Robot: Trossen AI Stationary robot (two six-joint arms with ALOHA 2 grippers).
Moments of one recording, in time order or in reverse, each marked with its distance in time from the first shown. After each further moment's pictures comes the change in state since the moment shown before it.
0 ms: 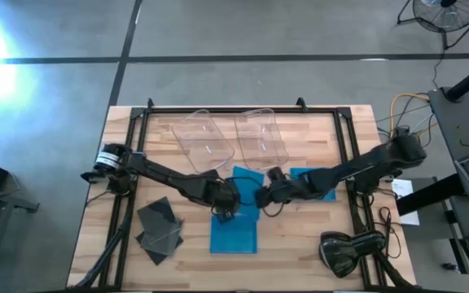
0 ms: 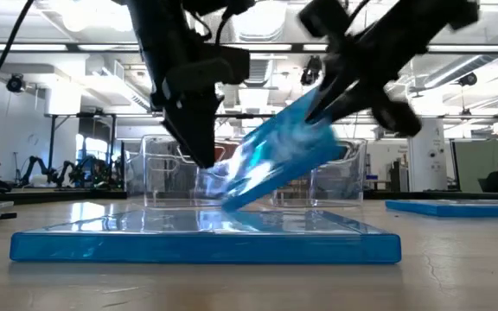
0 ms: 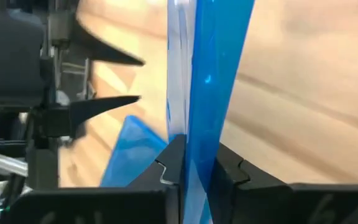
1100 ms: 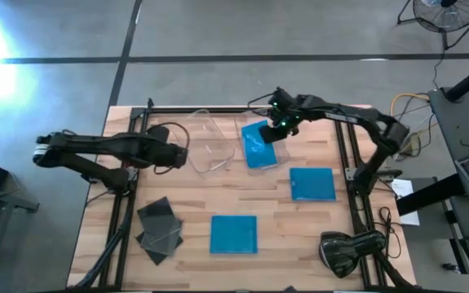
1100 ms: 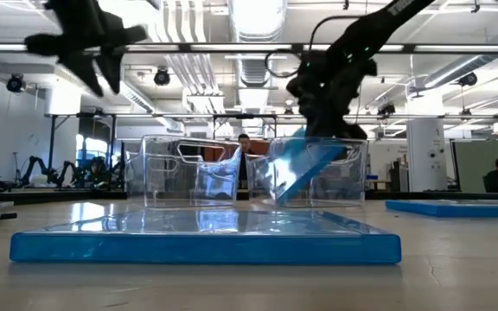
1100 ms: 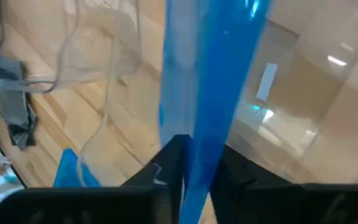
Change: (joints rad) left arm 0.218 -0.733 -0.285 -0.498 -0.301 -0.741; right arm -0.840 0.254 0.417 -0.554 -0.746 -0.796
